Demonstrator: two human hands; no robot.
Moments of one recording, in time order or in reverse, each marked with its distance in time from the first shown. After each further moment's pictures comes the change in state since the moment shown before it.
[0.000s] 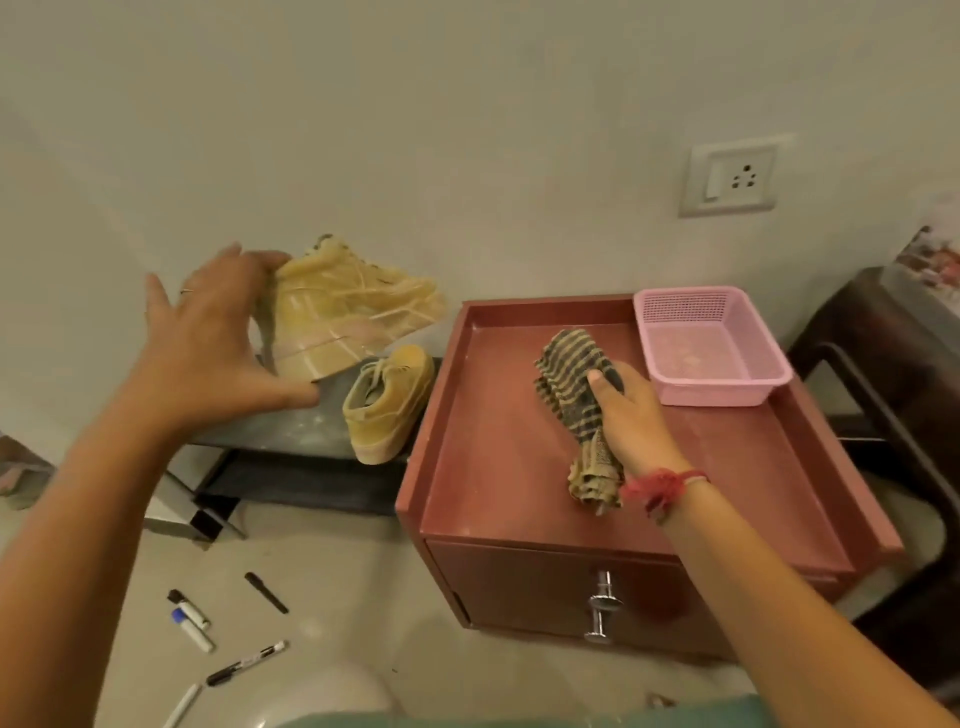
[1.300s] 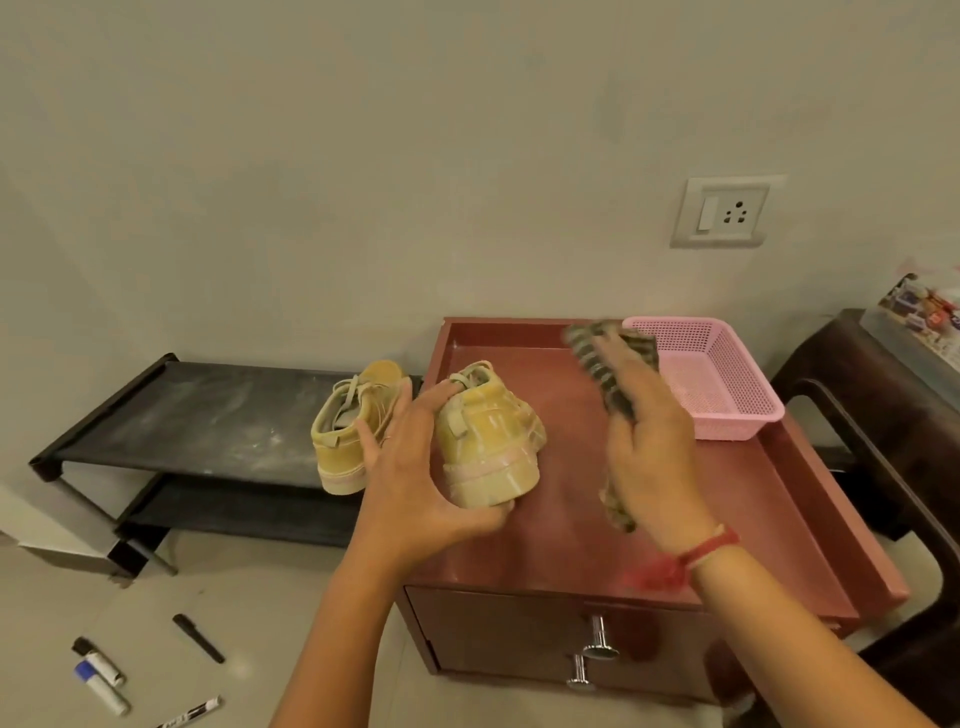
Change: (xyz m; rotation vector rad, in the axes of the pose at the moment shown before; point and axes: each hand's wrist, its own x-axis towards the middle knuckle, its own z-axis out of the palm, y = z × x) left_hand -0.034 0.088 0.147 -0.720 0.069 -0.036; right_hand -0.010 -0.015 0.003 -0.418 0.132 -0.613
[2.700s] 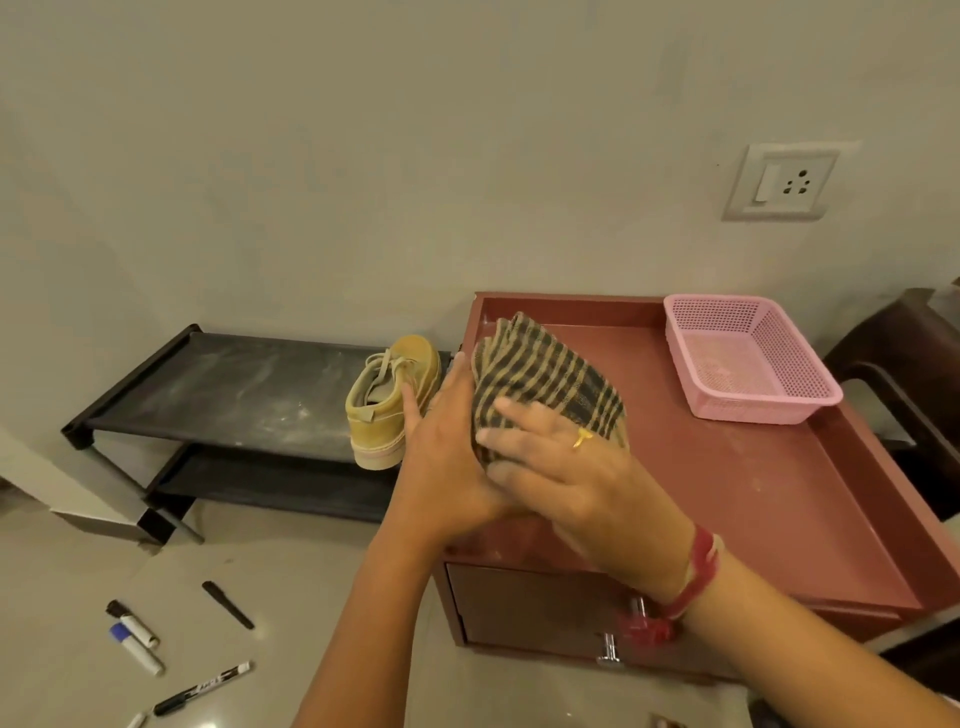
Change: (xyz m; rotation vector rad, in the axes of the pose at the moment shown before) left_hand 0.003 -0.022 -0.007 0.022 -0.041 0.111; right_hand -0.037 -0.035 0.048 -0.335 -0.383 -0.799
